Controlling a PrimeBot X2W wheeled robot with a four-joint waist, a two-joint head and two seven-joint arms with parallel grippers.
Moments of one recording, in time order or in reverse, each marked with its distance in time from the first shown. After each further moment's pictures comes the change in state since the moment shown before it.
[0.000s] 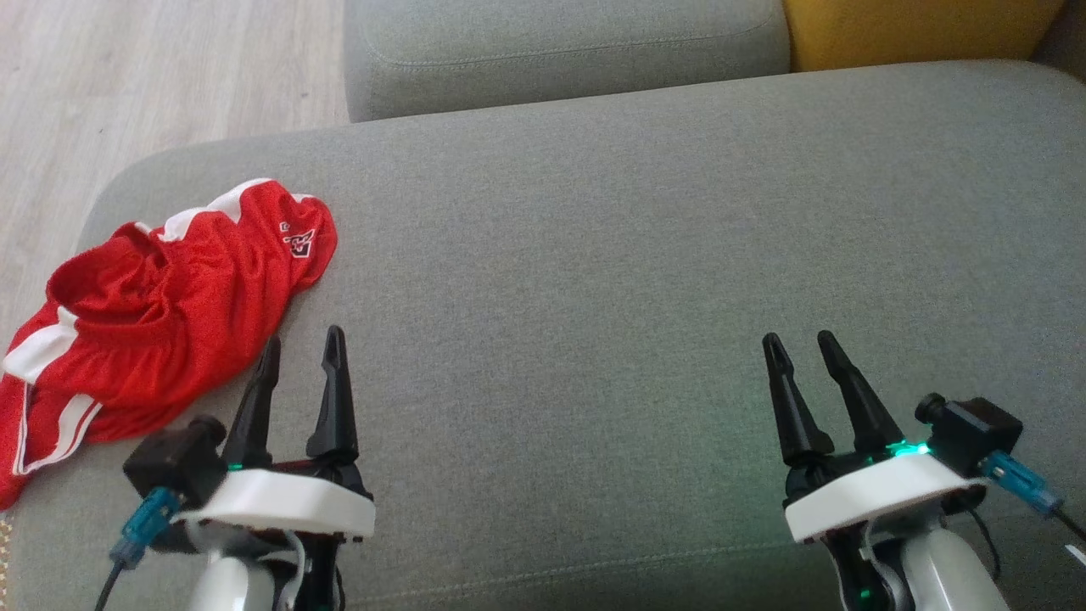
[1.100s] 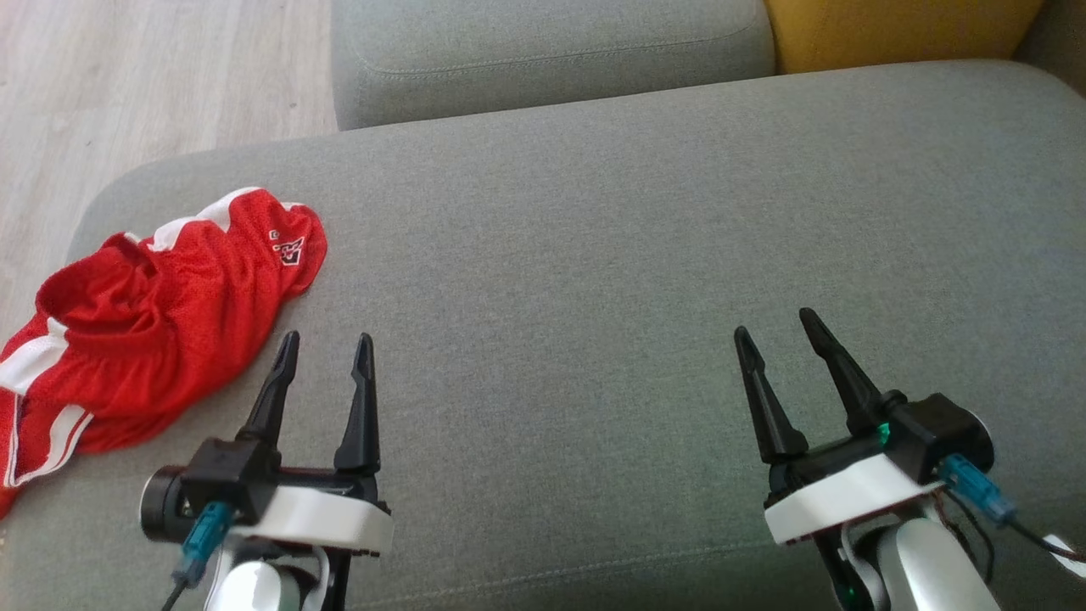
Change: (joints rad) left arm 0.004 0.005 -0.028 0.013 0.255 -0.010 -0.070; right arm -0.018 -0.003 0.028 -0.031 -0.304 0.000 -0.075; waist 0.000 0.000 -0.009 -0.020
